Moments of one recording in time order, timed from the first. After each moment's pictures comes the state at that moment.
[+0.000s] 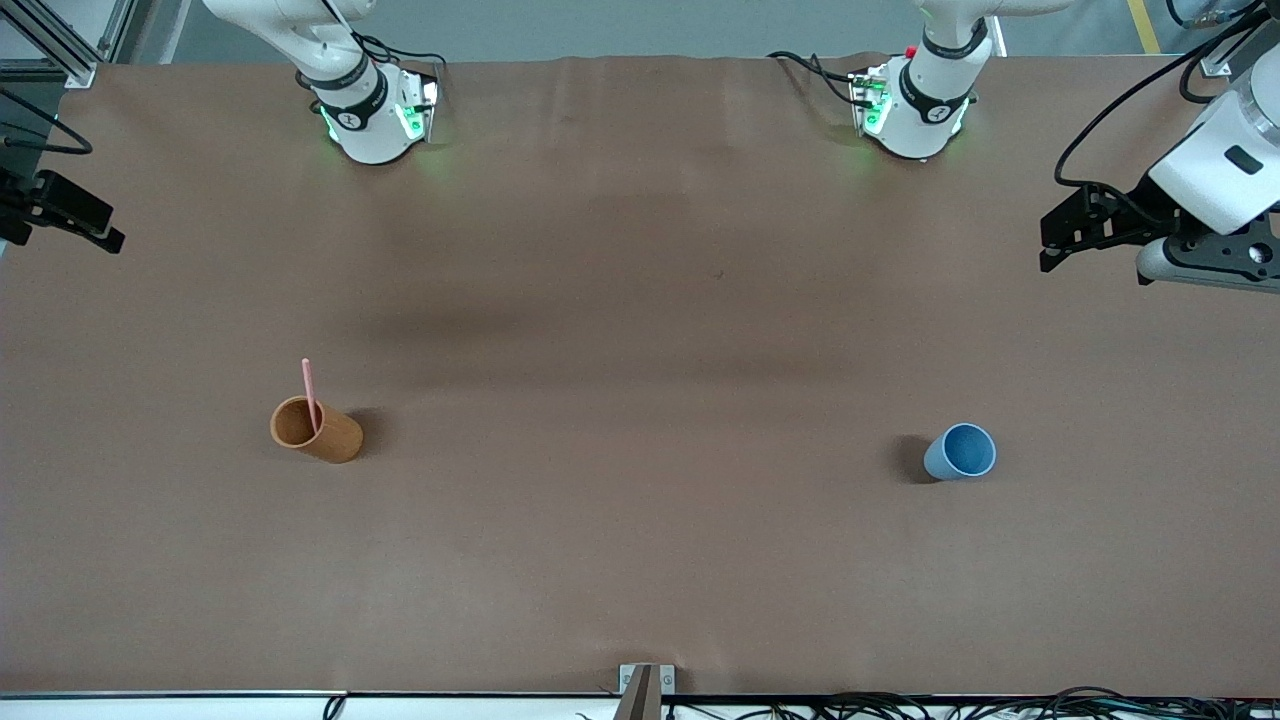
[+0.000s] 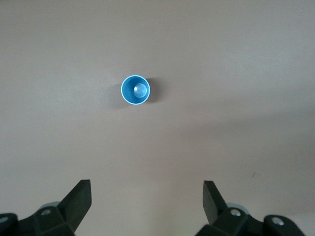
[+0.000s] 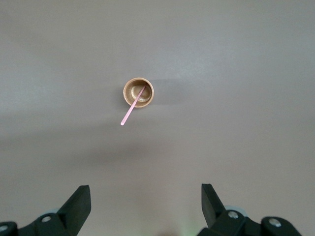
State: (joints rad) left arm -0.04 0.07 -0.14 -1.42 0.00 1.51 -0.01; right arm 0.02 0.00 -0.06 -1.44 0.00 1.43 0.07
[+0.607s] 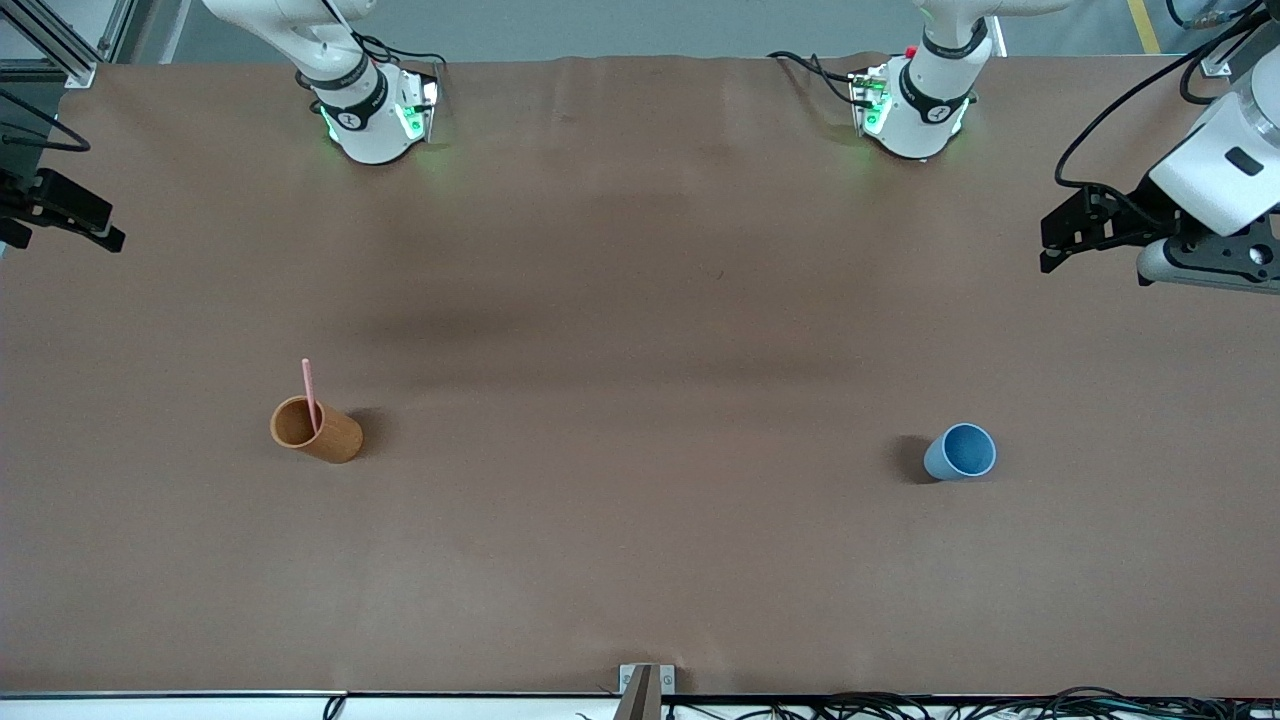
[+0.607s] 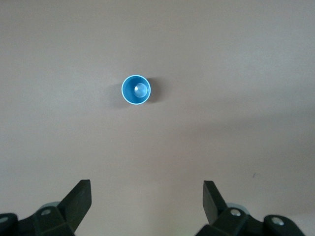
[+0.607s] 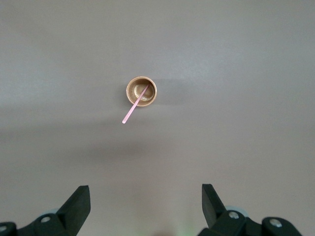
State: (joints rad) left arm -0.04 0.08 -0.12 -1.42 0.00 1.51 -0.01; right arm 0.02 0.00 -0.06 -1.44 0.01 1.42 0.01
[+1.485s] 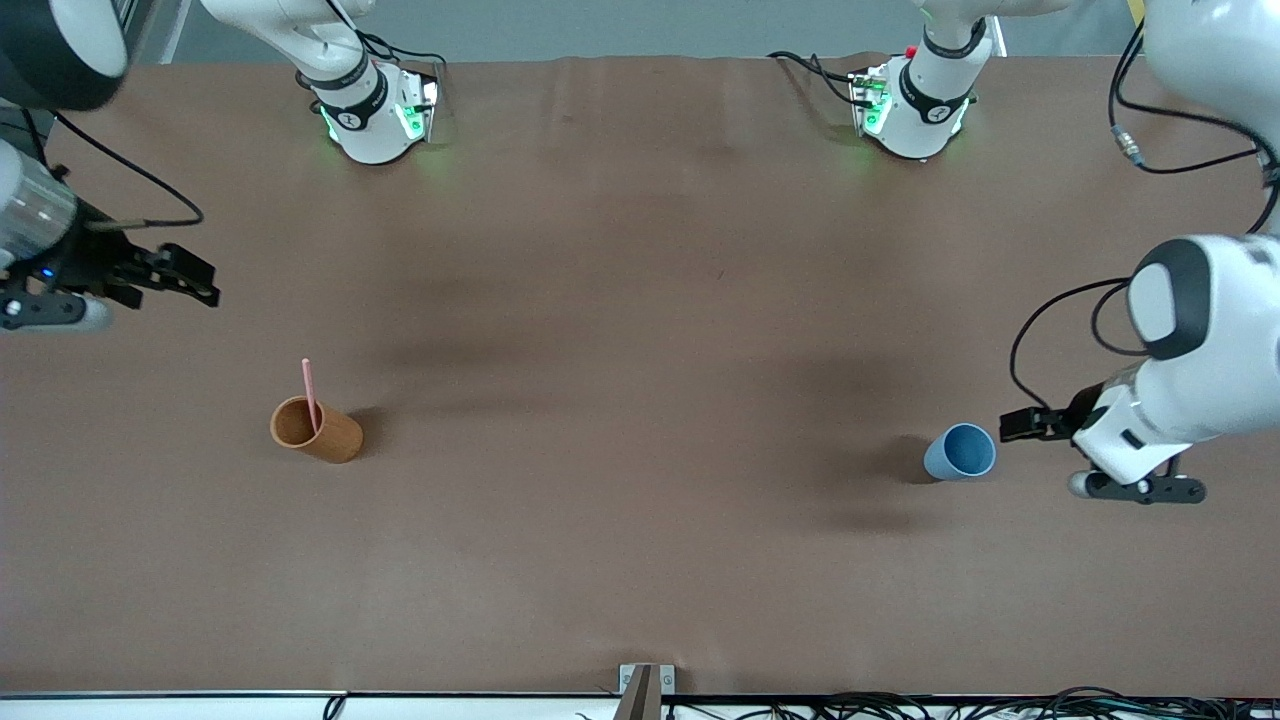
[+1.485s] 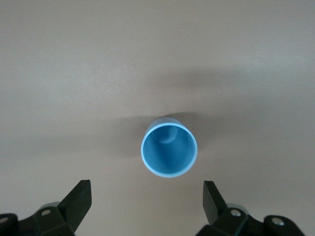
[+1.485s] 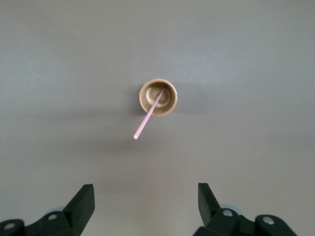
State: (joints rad) left arm -0.03 0.48 0.00 -1.54 -0.06 1.98 0.06; right arm 0.09 0.00 -0.06 -1.75 0.01 1.73 0.01
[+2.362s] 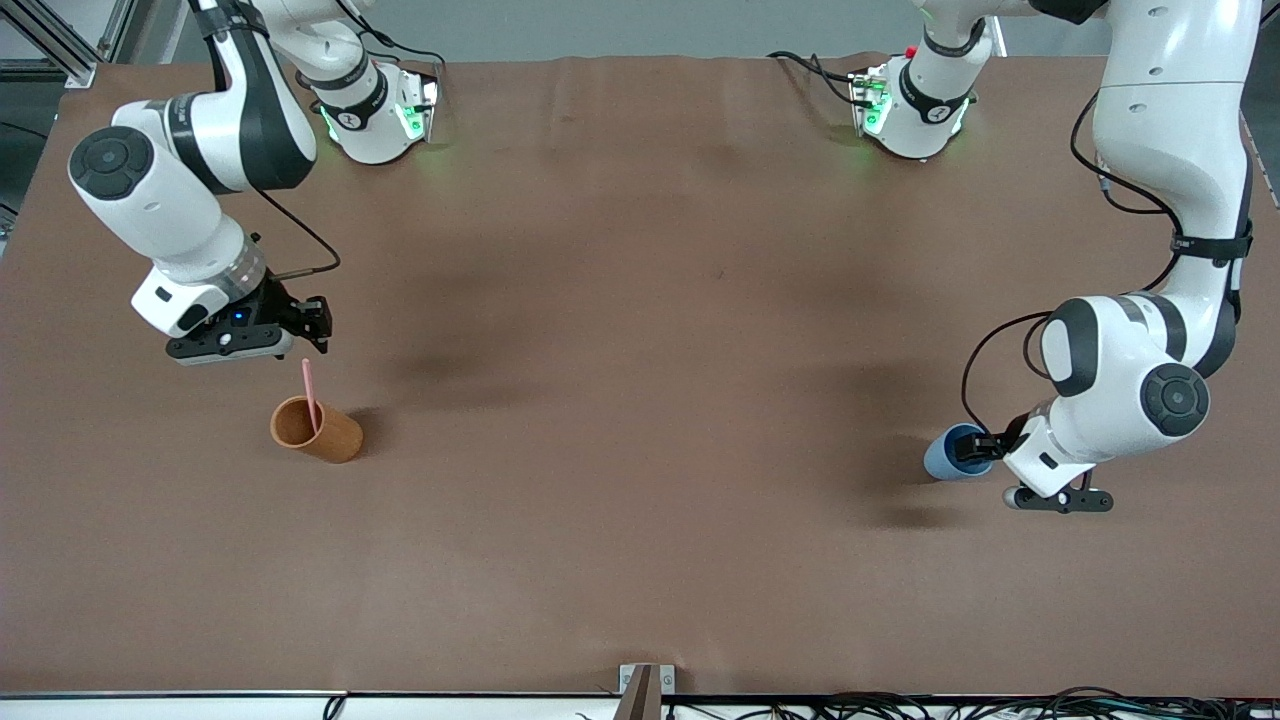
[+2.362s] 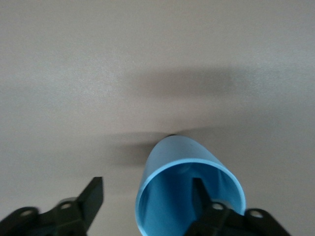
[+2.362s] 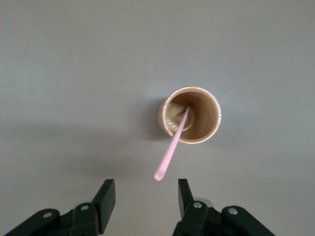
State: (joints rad) left arm -0.03 0.60 0.00 -1.68 -0.06 2.25 0.06; right arm 0.18 -0.04 -0.06 -2.23 -0.10 2.31 0.01
